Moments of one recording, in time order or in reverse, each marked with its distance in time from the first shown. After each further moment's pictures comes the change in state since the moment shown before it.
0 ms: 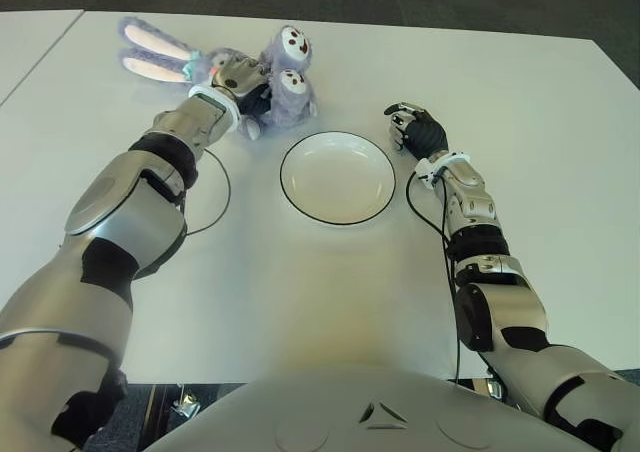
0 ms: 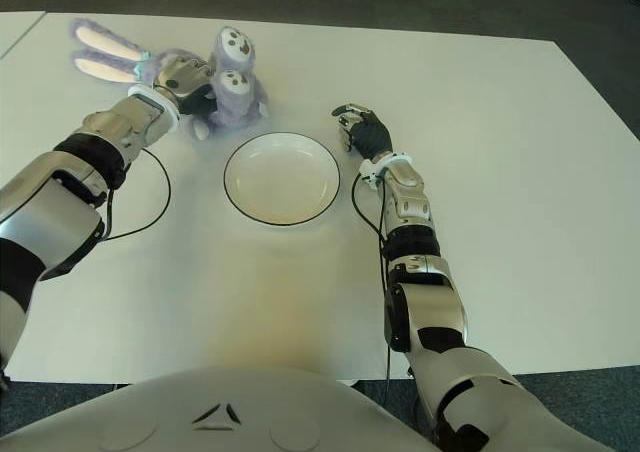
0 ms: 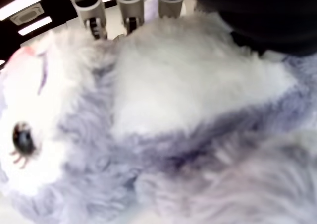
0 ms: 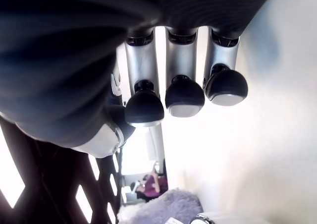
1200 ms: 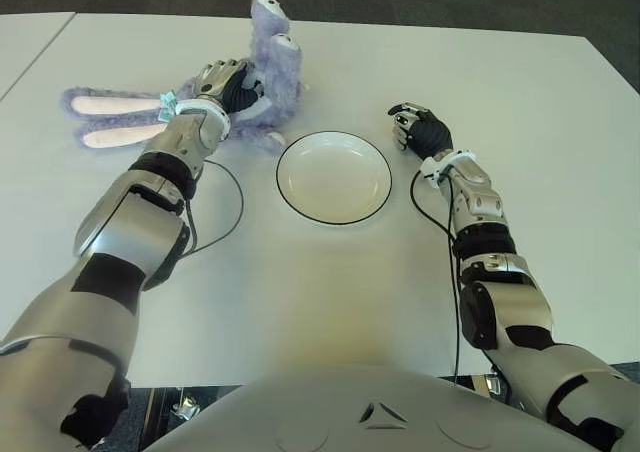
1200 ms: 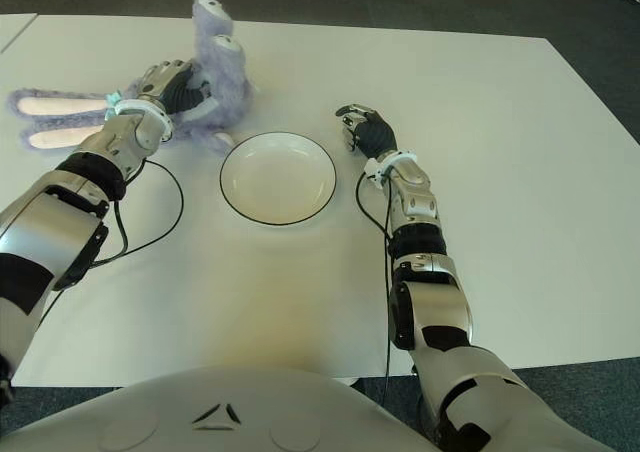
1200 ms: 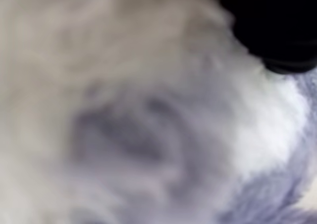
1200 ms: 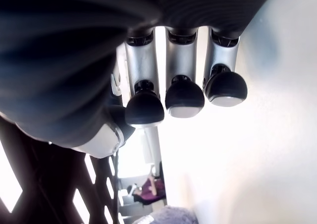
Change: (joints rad) left arm 0.100 -0.042 0.323 0.011 -0.275 -0.007 0.014; right arm -0.010 -0.027 -0.009 0.000 0.019 0.052 0.029
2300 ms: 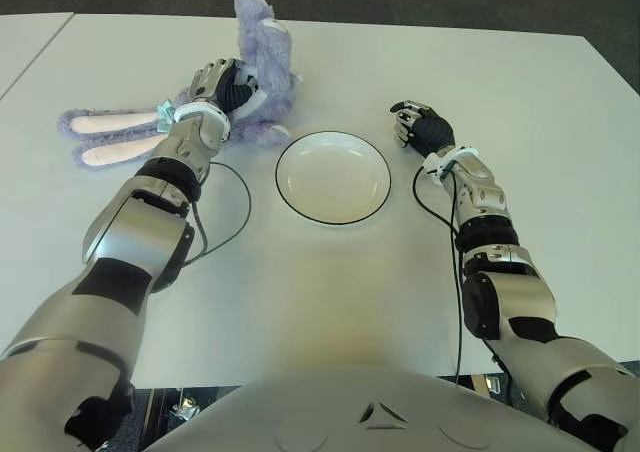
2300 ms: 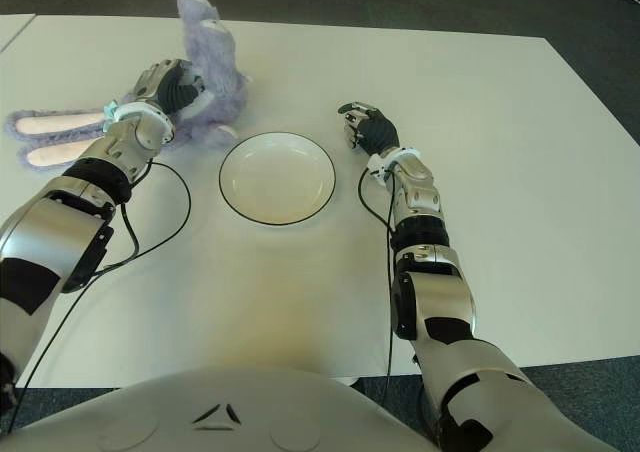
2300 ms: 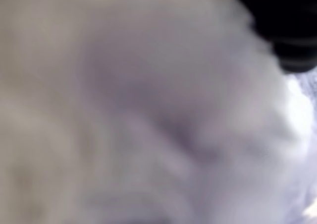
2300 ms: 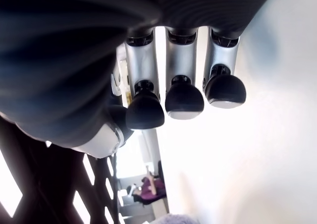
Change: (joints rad) left arm 0.015 -0.018 0.094 -0.018 -0.042 0.018 0.031; right arm -0.058 -0.018 -0.009 0.096 0.009 -0.002 0.032
